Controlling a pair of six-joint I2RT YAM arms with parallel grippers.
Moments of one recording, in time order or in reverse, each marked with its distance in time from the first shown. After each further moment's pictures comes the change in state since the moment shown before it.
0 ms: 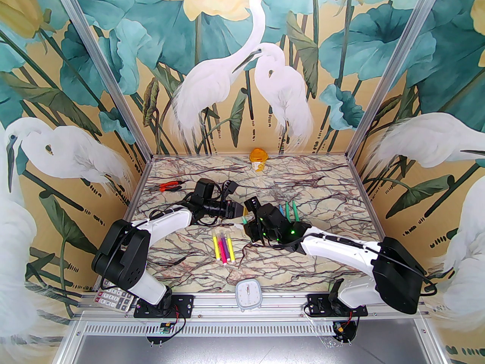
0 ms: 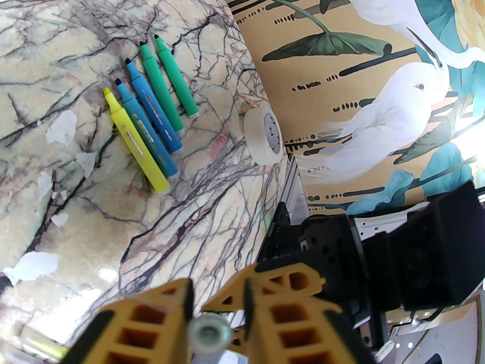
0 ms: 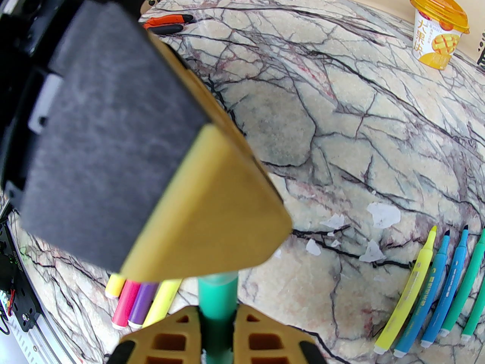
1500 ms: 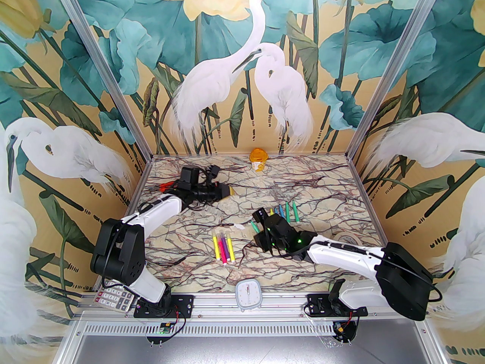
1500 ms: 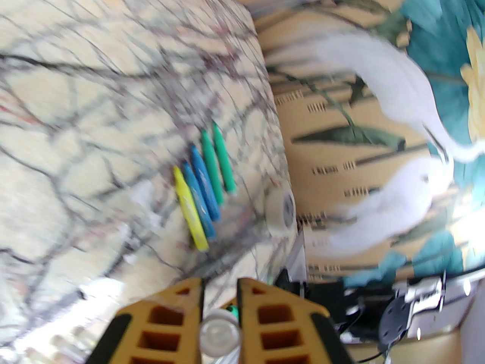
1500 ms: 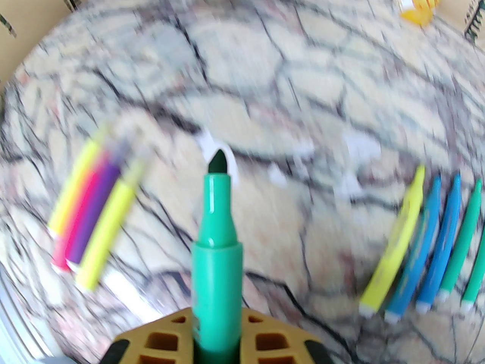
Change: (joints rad) left arm 0.186 0.019 0.155 -0.108 -0.114 -0.100; right arm -0.010 -0.064 -0.187 -0.023 0.037 -0.068
